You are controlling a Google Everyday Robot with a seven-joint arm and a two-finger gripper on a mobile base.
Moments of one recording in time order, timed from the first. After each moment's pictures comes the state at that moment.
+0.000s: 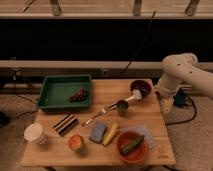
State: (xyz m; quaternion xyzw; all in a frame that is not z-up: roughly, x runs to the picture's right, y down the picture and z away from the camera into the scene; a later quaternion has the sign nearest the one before) arm 0.294 0.079 0.755 -0.33 -0.04 -0.09 0.94
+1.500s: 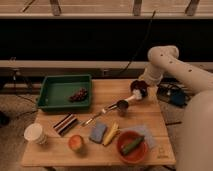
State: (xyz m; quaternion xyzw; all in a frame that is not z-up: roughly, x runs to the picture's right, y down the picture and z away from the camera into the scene) arm 0.236 0.019 0.834 -0.30 -0.09 -0.11 0.94
